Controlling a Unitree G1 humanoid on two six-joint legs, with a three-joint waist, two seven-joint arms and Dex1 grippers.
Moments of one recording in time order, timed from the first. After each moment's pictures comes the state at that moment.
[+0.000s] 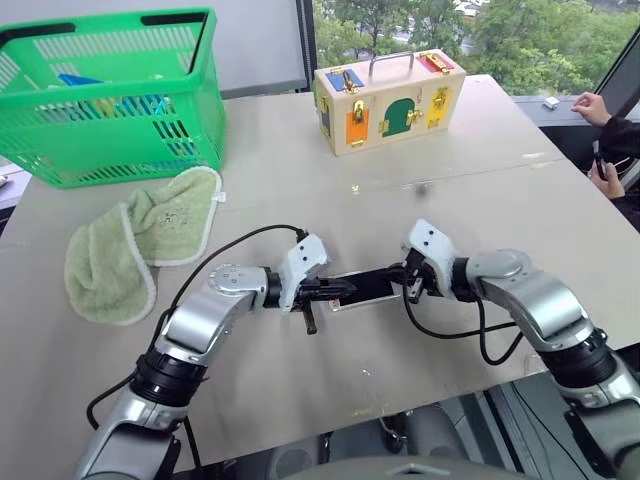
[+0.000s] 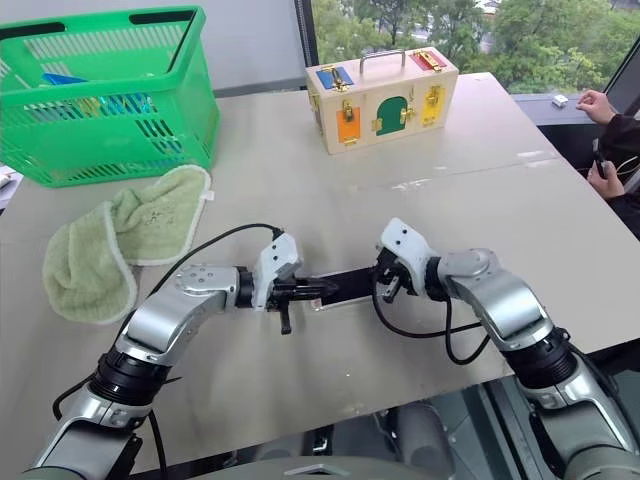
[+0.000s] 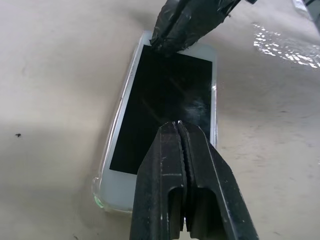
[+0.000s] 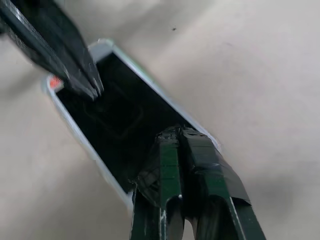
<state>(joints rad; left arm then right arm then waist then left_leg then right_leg) -0.35 0.60 -0.26 -0.19 -0.32 0.63 -0.97 -0.50 -0.48 0.33 -0.27 0.27 0.98 0.75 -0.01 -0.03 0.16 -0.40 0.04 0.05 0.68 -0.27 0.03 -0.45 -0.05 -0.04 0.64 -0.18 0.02</state>
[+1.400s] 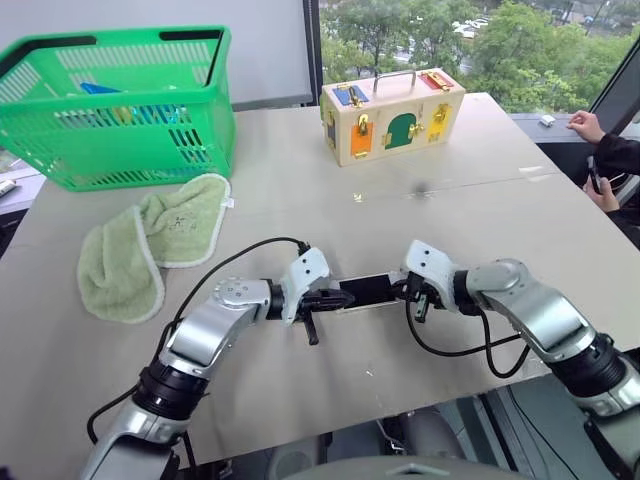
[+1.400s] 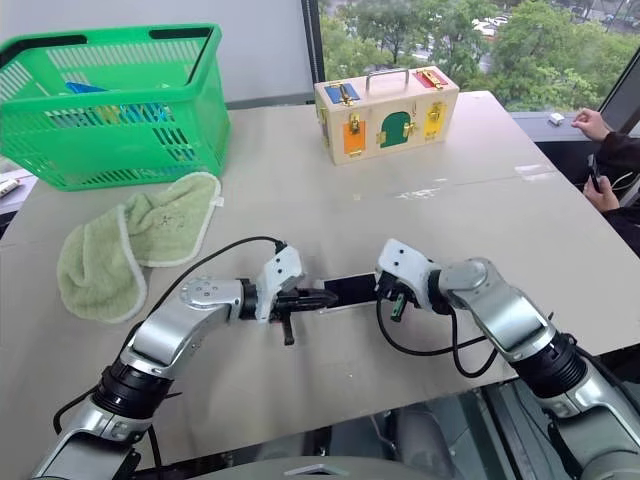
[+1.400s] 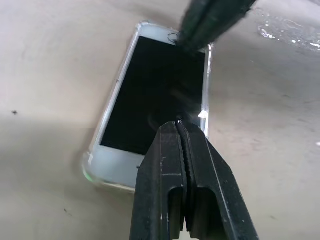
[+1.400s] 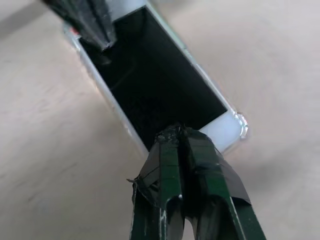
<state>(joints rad) -0.27 0.57 -0.24 -0.20 -0.32 0.58 -0.92 -0.38 -0.57 0.39 -0.29 0.20 0.79 0.77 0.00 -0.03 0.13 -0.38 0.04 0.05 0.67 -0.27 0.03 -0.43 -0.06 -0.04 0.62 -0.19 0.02</state>
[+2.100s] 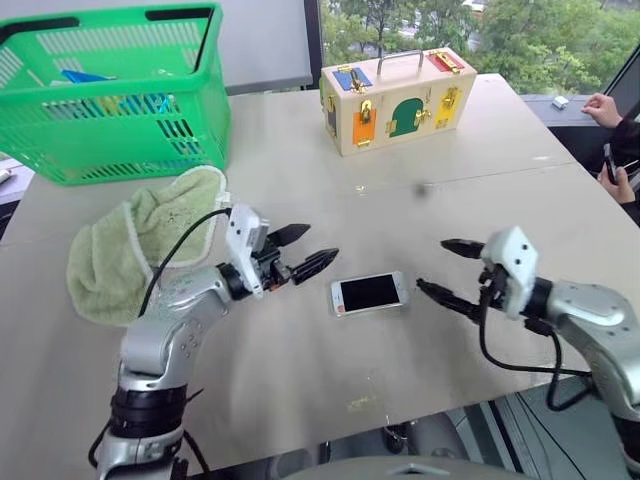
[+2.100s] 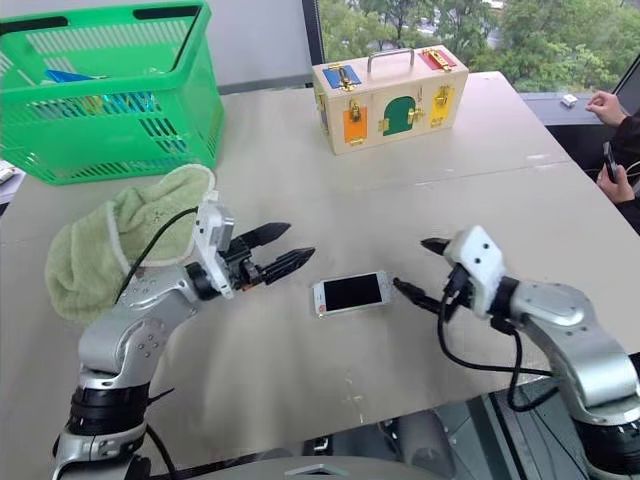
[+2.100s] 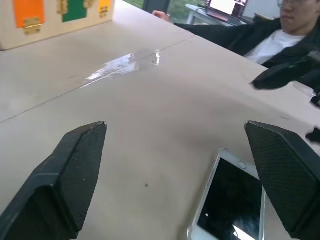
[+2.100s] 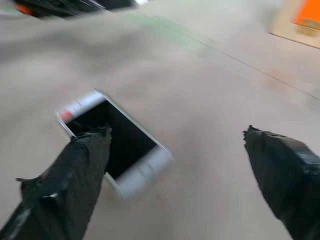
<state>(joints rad) -0.17 0.49 0.13 -0.35 -0.59 0.63 -0.75 -0.06 -0.66 -0.08 -0.59 0.41 0.62 0.76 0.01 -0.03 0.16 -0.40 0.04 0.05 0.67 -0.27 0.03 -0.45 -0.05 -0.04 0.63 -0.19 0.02</state>
